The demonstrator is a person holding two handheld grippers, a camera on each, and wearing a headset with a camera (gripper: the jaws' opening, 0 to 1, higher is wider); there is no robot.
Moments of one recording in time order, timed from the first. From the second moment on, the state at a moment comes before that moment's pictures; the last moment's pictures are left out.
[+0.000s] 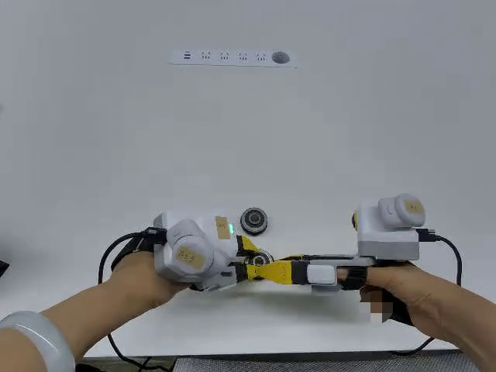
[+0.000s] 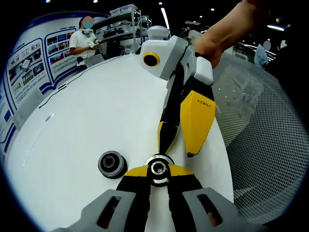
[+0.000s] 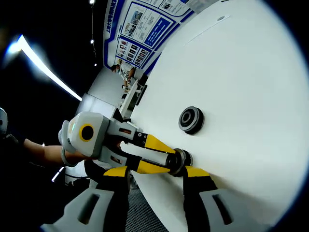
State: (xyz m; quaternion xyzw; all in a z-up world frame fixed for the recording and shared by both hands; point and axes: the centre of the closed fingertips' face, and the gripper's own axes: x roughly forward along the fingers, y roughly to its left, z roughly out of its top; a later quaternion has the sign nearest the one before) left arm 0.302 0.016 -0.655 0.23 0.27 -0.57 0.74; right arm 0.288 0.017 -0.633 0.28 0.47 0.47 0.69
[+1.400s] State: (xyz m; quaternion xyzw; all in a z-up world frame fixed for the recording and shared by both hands) left arm 0.302 0.017 -0.657 0.23 0.27 -0.57 0.74; right arm 0.300 0.003 -0.662 0.25 0.49 0.42 0.72
